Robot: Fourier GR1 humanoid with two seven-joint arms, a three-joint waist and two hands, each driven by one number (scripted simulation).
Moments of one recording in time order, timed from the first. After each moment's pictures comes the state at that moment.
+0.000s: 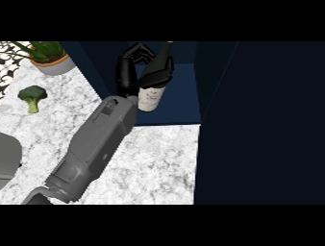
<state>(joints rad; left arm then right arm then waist) -0.94 0.01 -0.15 -0.56 0.39 0.57 -0.56 -0.10 -0.09 -0.03 -2.42 -0.23 0.18 0.61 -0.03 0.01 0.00</state>
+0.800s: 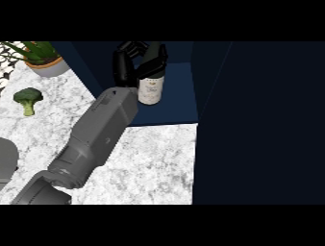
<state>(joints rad) -1.09 0.00 0.00 -0.31 0.51 0.50 -0.68 -0.09 -0.06 0.02 -2.41 -0.23 0.18 0.60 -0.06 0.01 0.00</state>
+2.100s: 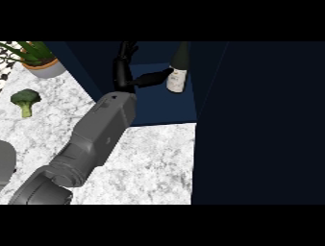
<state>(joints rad) -1.13 0.00 0.03 -0.12 0.47 0.51 -0.76 -0.11 -0.07 0.02 -2.40 -0.23 0.19 0.57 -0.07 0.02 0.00</state>
